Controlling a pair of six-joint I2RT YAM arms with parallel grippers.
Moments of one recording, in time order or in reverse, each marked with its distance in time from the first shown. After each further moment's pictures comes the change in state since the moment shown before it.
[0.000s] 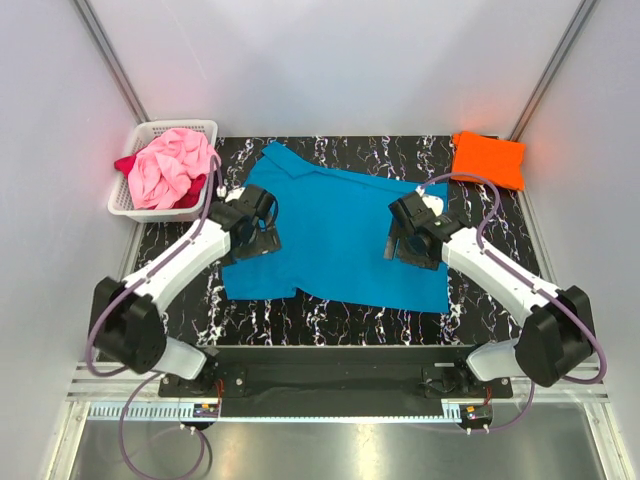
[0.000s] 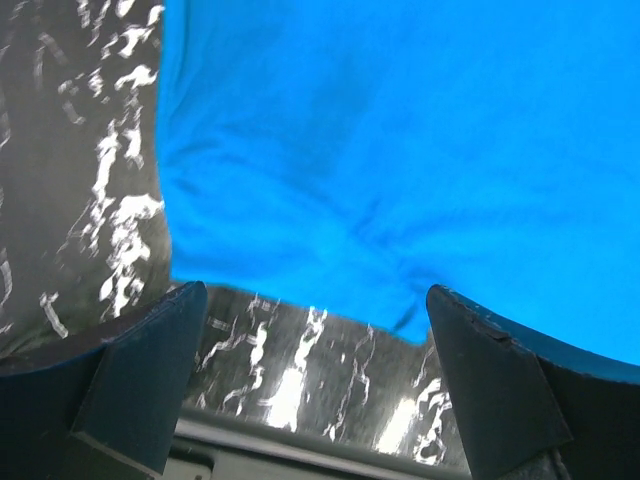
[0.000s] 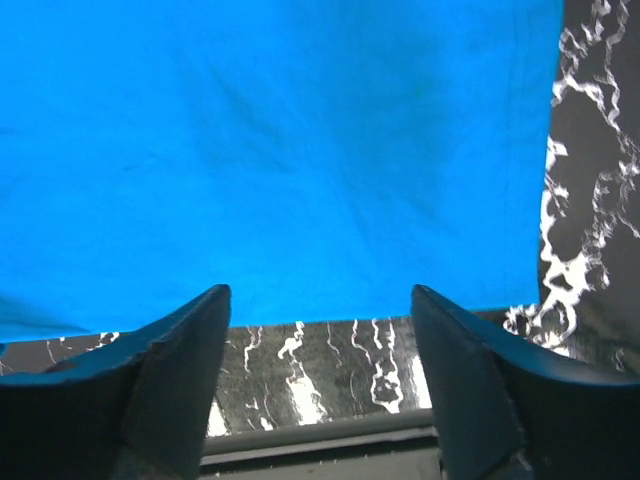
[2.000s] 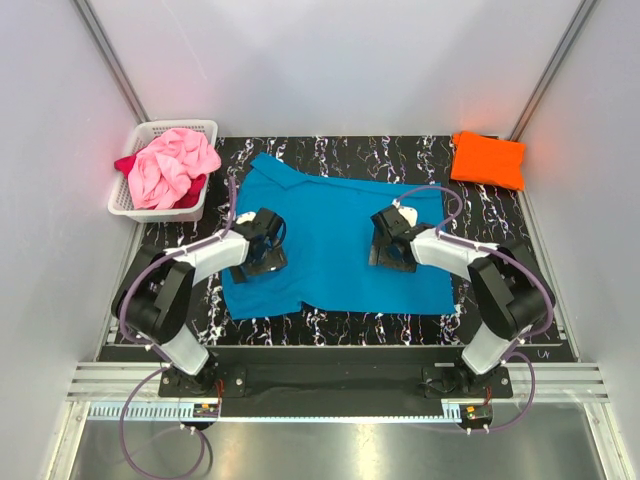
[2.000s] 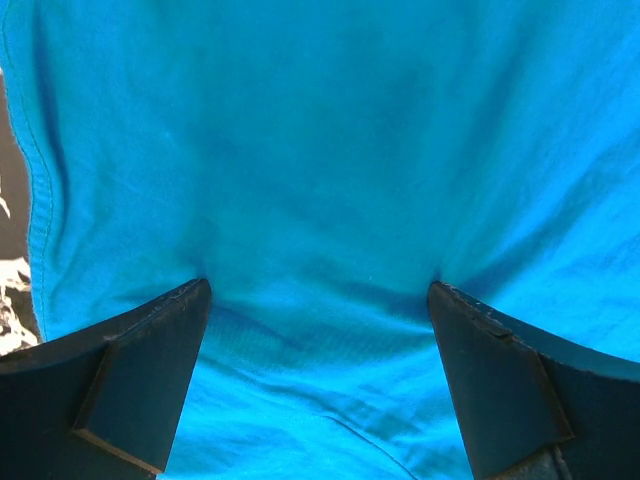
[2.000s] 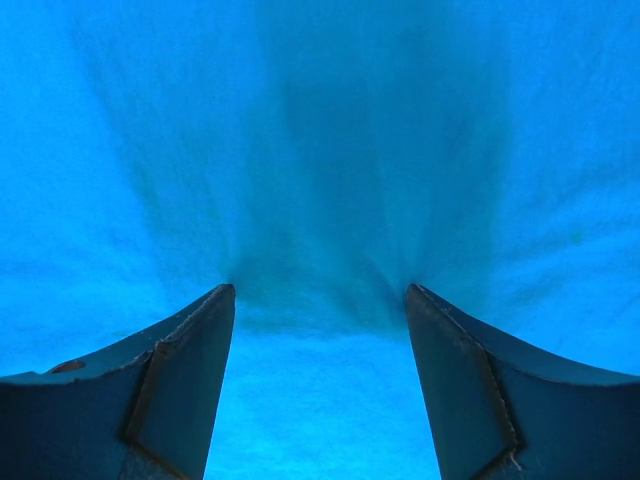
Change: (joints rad) left arm 0.024 0.222 -0.230 0.361 0.041 -0.054; right arm -0.002 0.308 -0.141 0.466 -0.031 -0.086
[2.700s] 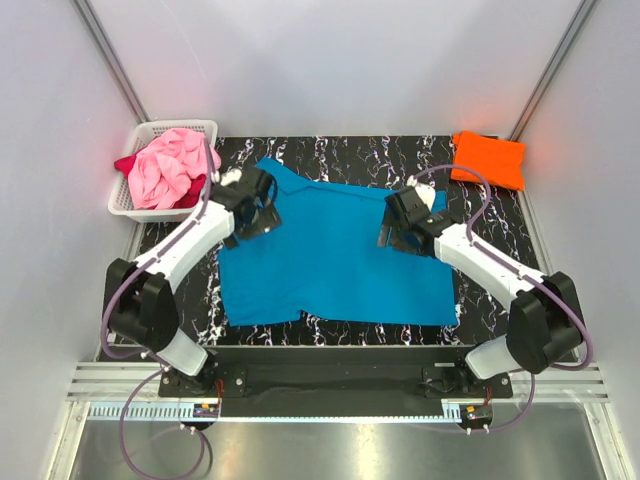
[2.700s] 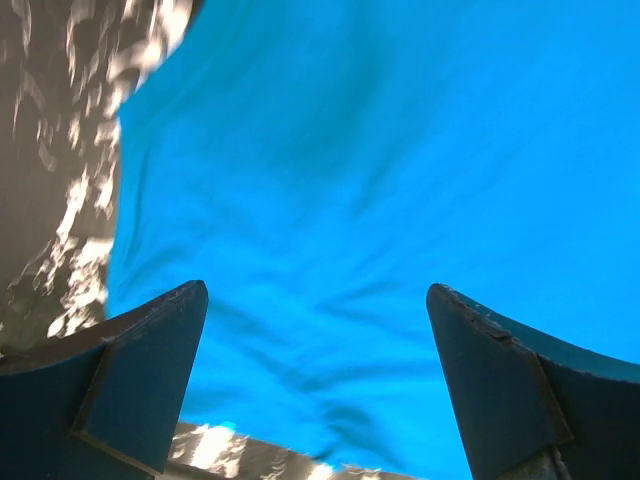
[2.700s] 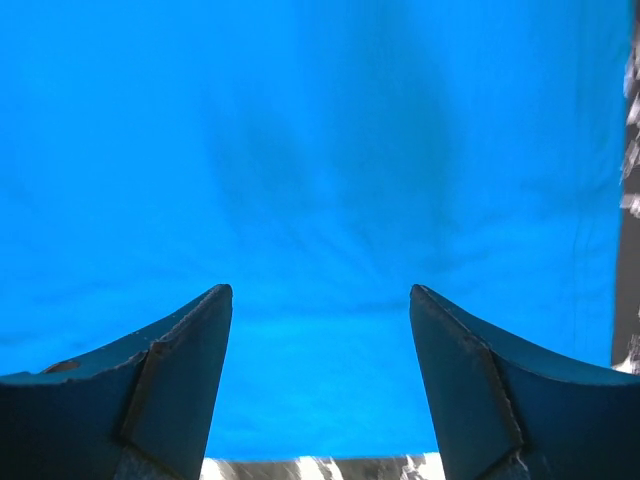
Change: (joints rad) left arm 0.044 -0.078 0.337 -0.299 -0.059 -0.030; right arm -0.016 -0.234 0.101 -0.210 0.050 0.001
